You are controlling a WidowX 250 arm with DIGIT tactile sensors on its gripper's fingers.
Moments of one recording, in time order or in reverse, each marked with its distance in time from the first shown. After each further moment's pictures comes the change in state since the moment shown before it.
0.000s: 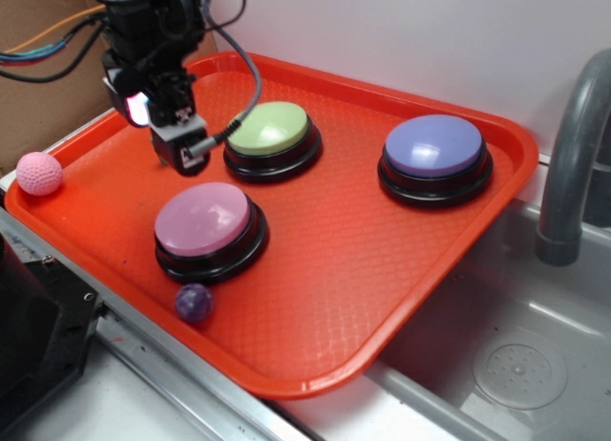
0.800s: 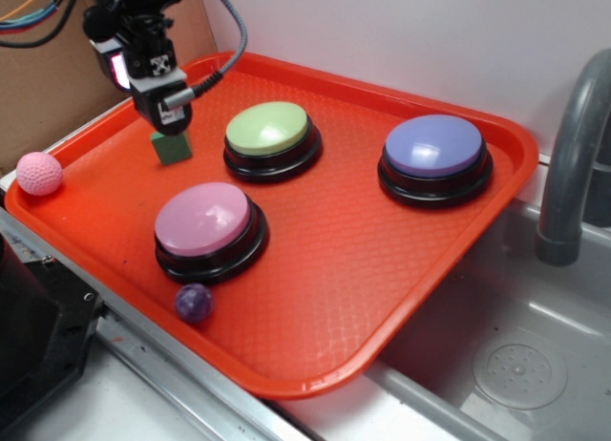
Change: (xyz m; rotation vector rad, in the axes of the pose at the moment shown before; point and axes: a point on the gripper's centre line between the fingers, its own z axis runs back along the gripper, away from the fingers) arm -0.001 -0.007 0.033 -0.092 0.011 -0.073
